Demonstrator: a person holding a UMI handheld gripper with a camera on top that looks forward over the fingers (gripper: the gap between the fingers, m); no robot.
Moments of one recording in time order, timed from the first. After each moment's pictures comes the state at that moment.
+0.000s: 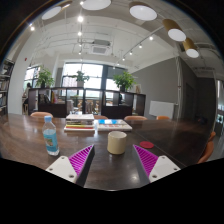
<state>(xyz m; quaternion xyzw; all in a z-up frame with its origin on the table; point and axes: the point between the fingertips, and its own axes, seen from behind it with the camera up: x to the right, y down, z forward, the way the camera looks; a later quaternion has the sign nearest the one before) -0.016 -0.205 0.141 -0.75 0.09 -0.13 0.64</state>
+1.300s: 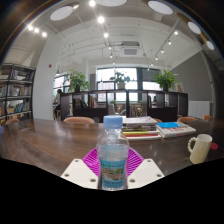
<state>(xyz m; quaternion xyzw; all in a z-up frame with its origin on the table) -0.261 0.012 0.086 -0.74 -0.03 0.04 0.67</state>
